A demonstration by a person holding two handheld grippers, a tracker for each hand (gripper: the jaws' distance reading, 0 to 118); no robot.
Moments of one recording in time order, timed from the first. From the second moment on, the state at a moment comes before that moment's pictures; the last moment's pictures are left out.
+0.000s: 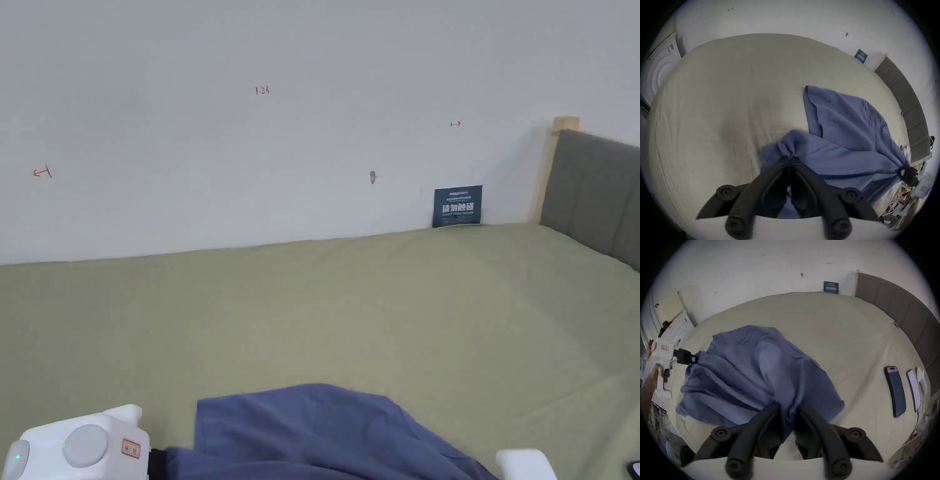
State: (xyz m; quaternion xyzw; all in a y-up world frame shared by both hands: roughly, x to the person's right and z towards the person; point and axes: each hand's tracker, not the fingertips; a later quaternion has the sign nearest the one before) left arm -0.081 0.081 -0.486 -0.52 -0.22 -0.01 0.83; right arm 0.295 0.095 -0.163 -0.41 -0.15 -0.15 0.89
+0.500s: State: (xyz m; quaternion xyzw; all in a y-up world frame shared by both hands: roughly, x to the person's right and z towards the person) left arm -0.133 0.222 -0.451 -0.33 -0.23 0.04 0.91; right arm 0.301 0.179 -0.183 -0.28 -0.12 -0.15 0.94
